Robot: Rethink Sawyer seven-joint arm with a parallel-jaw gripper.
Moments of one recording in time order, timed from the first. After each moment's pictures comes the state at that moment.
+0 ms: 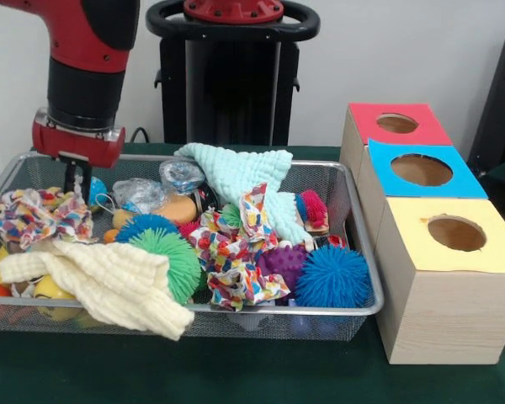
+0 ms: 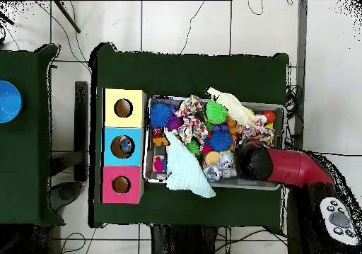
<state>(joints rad) -0.58 -0.59 0.03 1.62 -0.48 0.35 1.66</state>
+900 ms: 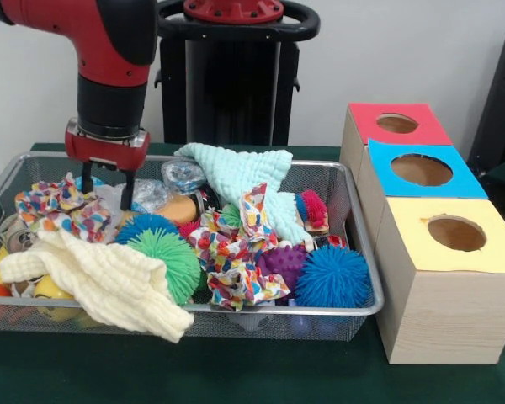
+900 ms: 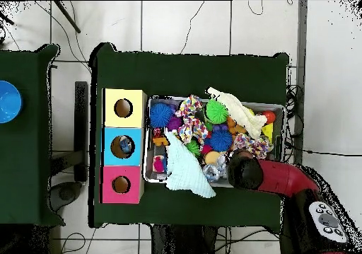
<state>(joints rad) -0.57 -0.56 0.01 1.70 -0.43 0.30 1.66</state>
